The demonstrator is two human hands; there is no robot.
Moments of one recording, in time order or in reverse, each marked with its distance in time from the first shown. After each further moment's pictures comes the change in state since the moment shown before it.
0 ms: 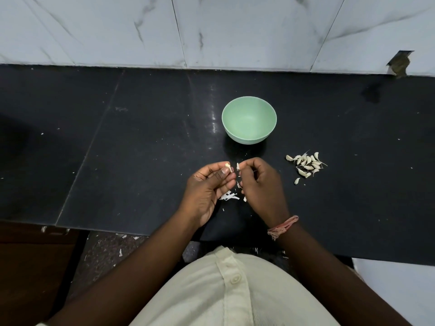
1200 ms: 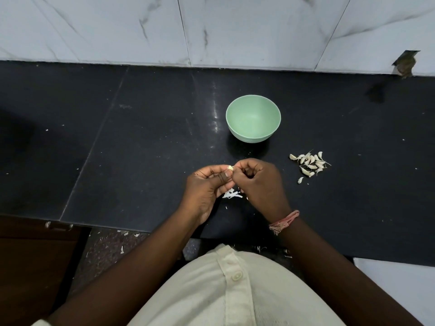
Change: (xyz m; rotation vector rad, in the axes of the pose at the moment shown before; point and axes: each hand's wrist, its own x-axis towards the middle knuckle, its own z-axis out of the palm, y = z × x) left_hand -0.002 0.003 -0.007 0.091 0.029 0.030; right_hand -0.002 -0.009 0.002 0.061 -0.174 -0.063
